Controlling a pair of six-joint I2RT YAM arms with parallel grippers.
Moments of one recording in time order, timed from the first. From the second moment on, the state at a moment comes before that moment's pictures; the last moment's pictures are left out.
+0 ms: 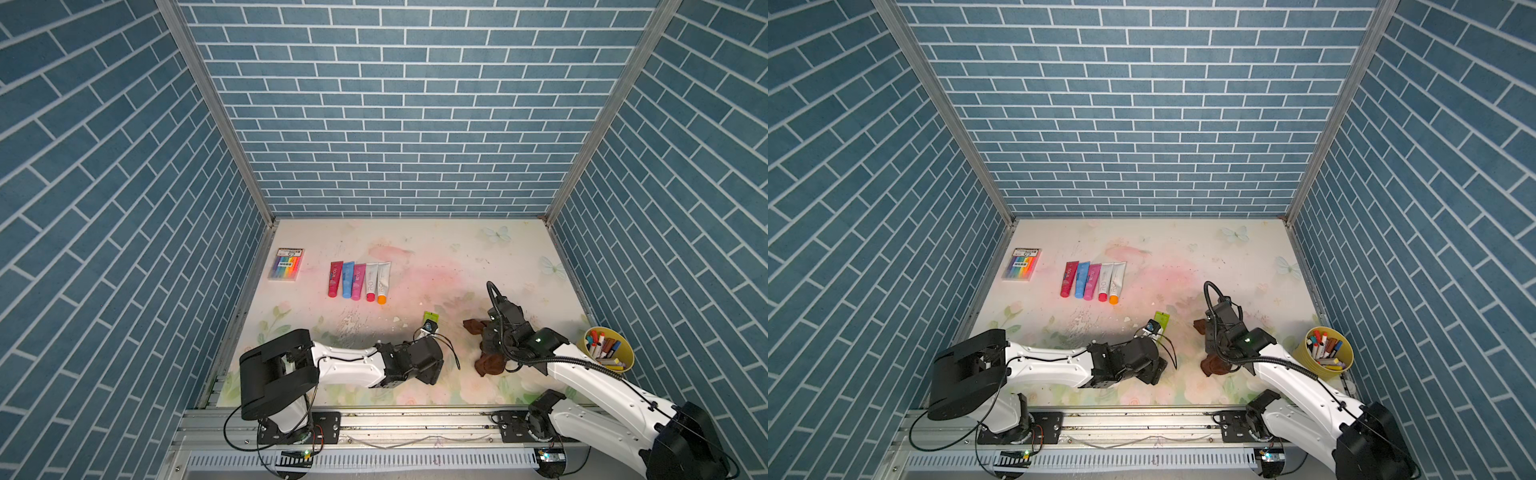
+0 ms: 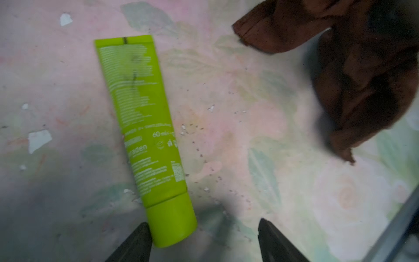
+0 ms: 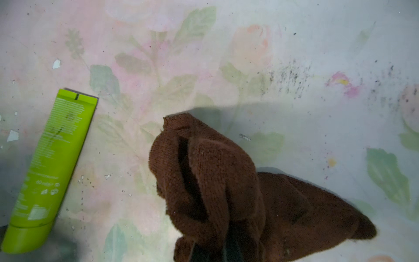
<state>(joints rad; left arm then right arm) -1.24 1.59 0.74 -0.05 -0.20 -0.64 0.62 0.96 0.52 -0.61 0.16 0.54</state>
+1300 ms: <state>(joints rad) -0.83 1.69 0.59 0.41 0.27 -0.78 0.62 0.92 0.51 -0.61 0.13 0.53</state>
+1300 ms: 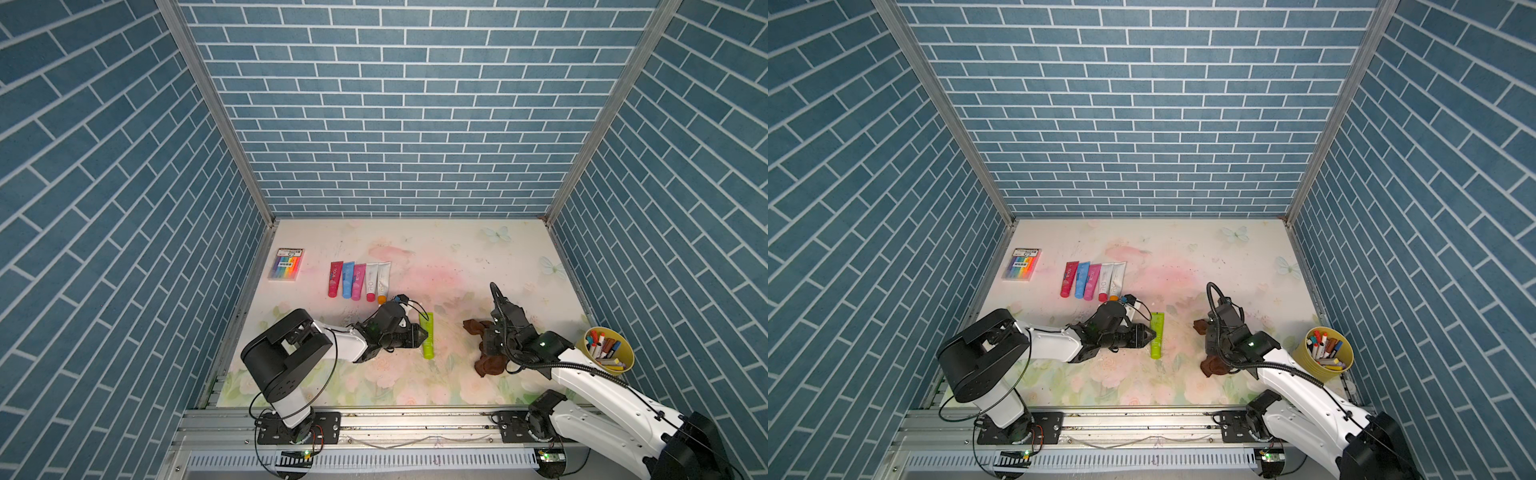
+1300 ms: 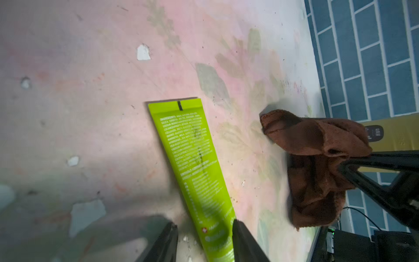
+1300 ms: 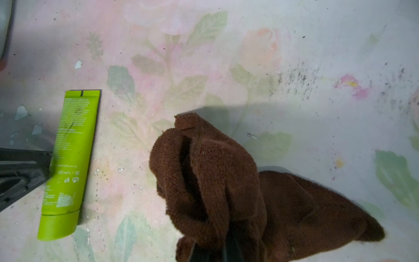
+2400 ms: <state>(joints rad) -1.01 1.72 1.09 -0.45 -0.39 -0.56 0.62 0.92 0.50 -0.61 0.11 0.52</state>
